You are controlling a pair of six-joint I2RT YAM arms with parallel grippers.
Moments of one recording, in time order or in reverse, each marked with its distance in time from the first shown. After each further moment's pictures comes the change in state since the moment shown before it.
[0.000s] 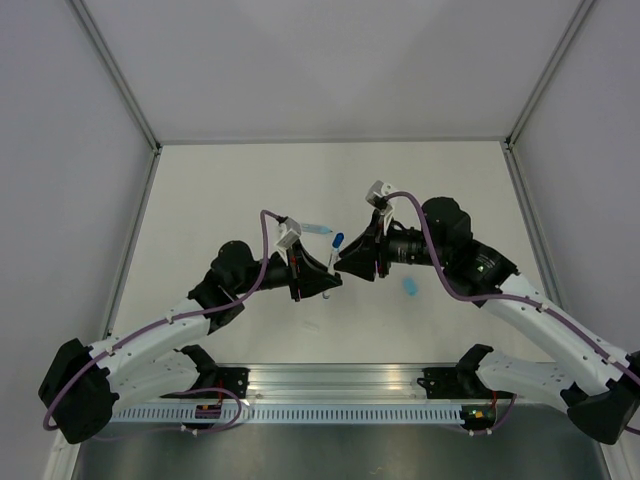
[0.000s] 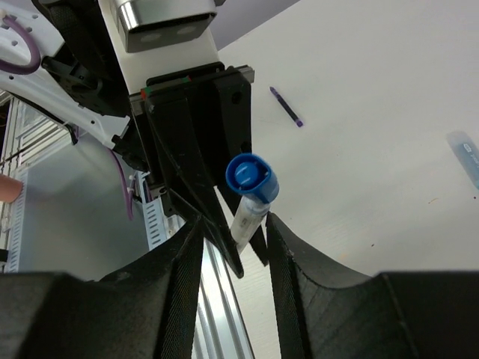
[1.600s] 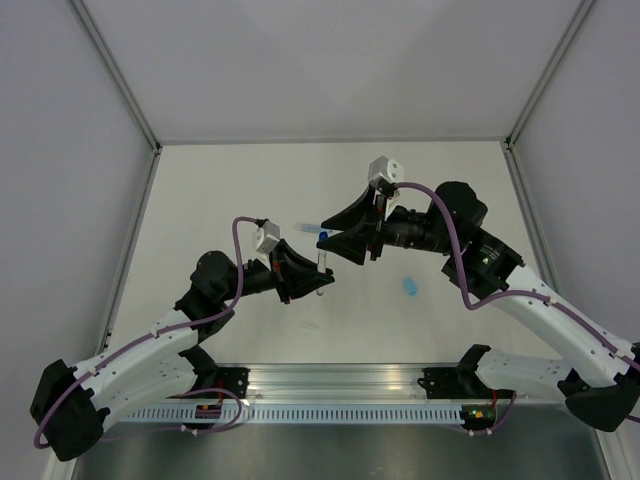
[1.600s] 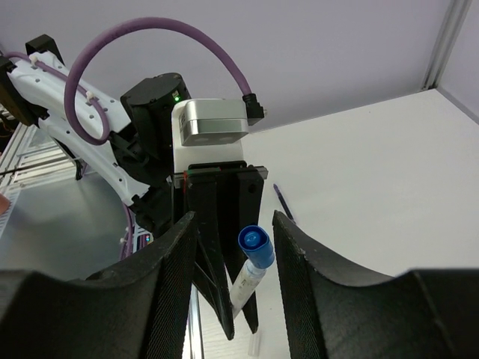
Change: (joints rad) left arm 0.008 -0.135 -0.038 0.080 -0.018 0.000; right arm 0.074 0.052 0.196 0.138 0.000 -0.084
